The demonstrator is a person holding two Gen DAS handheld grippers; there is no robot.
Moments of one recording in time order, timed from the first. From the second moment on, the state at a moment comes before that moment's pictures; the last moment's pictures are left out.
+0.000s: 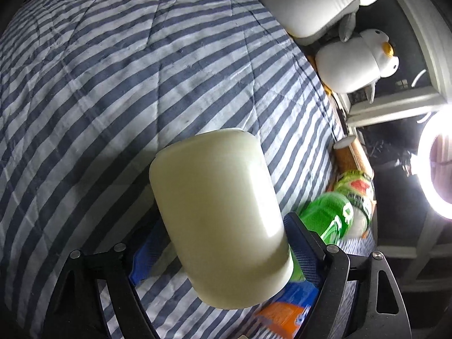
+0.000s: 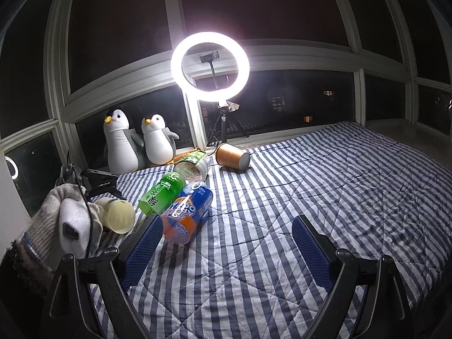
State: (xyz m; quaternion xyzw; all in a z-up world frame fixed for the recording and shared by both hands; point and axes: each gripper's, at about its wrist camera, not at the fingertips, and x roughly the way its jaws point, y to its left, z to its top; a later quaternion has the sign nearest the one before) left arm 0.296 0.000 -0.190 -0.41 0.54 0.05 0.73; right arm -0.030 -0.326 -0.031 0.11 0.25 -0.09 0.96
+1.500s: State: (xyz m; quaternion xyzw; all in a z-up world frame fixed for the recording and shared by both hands) left arm 0.141 -0.003 -0.136 -0.17 0.55 -0.13 0.81; right arm 0.042 -0.263 -0.025 0.08 0.38 0.12 0.91
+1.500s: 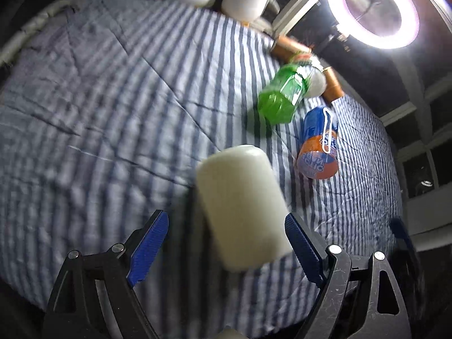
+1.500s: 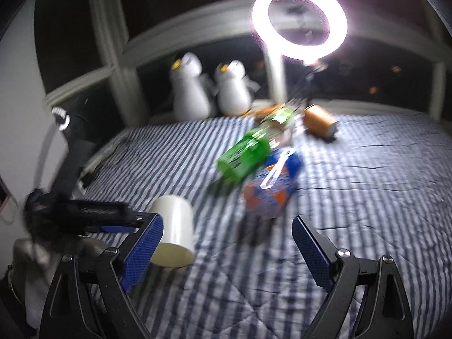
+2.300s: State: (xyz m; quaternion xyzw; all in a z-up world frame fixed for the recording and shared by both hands) left arm 0.062 0.090 -0.108 -0.14 0.46 -0.05 0.88; right arm 0.186 -0.145 -0.100 -0.01 0.62 0.24 0.74
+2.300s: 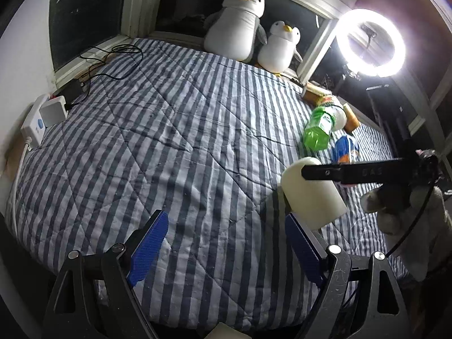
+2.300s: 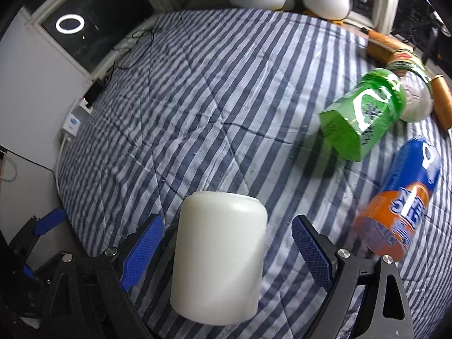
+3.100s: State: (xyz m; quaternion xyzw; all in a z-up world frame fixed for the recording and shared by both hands) left arm 0.068 0.092 -0.105 -0.15 0.45 -0.05 0.88; right arm 0.165 -0.166 -0.076 0.01 0.56 0.23 0.80
